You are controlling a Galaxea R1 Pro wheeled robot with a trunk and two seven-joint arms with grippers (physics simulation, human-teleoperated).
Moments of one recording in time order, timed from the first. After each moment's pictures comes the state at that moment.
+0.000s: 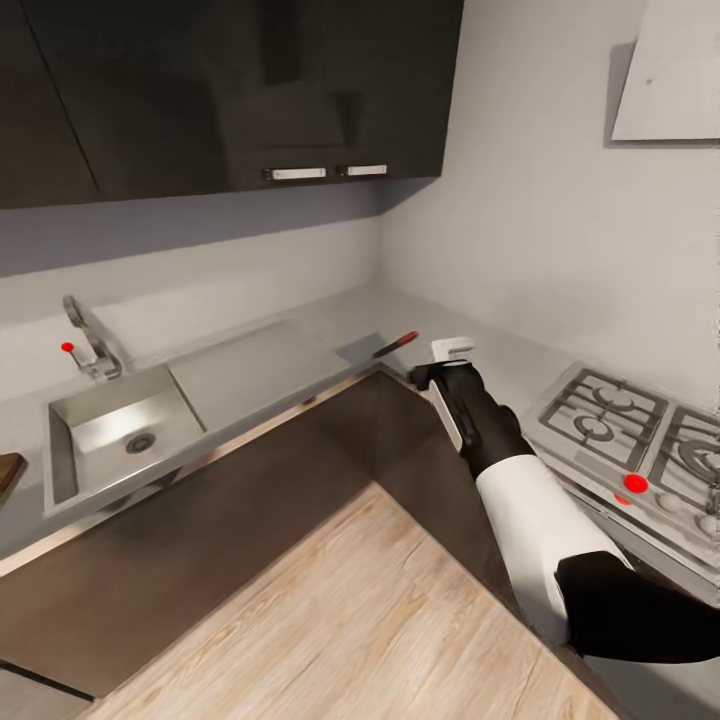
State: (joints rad) left arm 0.26 0.01 -0.05 -1.06 0.03 -0.08 0.18; right arm -1.13 0.16 0.09 -0.81 0.11 0.66 -0.19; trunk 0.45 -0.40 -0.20
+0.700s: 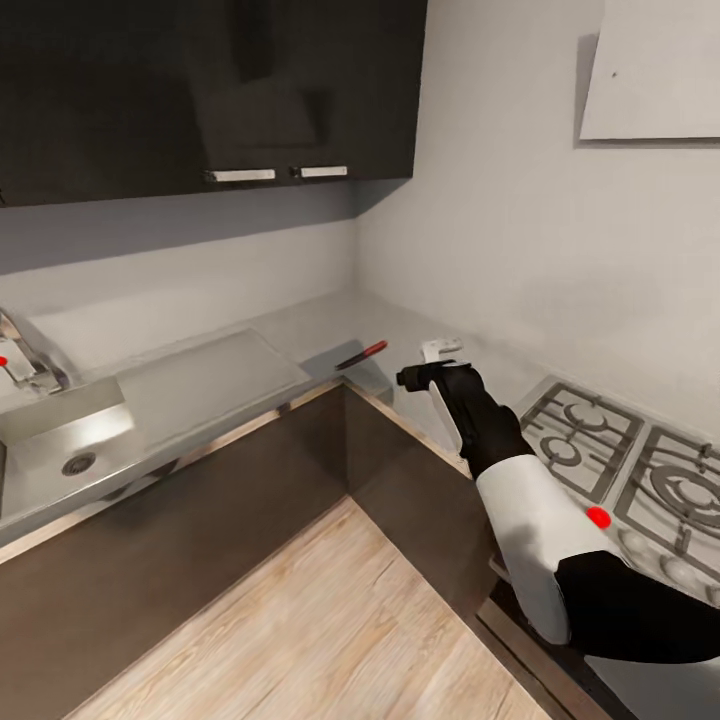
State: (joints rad) left arm 0.26 0.01 -0.05 -1.06 0.03 -0.07 0.18; right arm -1.13 0.16 0.10 -0.81 0.11 0.64 -0.05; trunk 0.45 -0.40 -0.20
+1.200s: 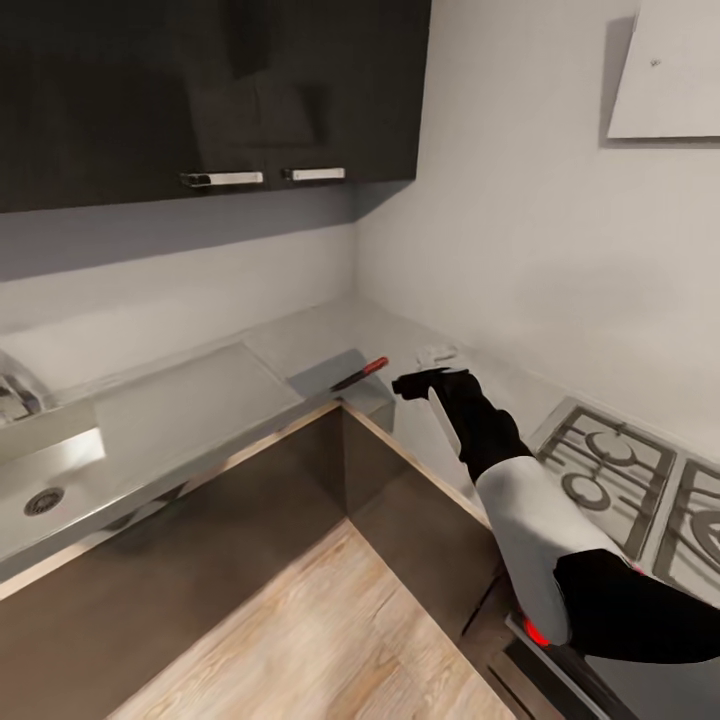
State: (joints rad) left arm 0.26 0.01 -0.05 -1.05 0.03 -0.07 0.18; right arm -1.13 0.16 0.10 -0.76 0.11 0.63 0.01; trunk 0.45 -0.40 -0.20
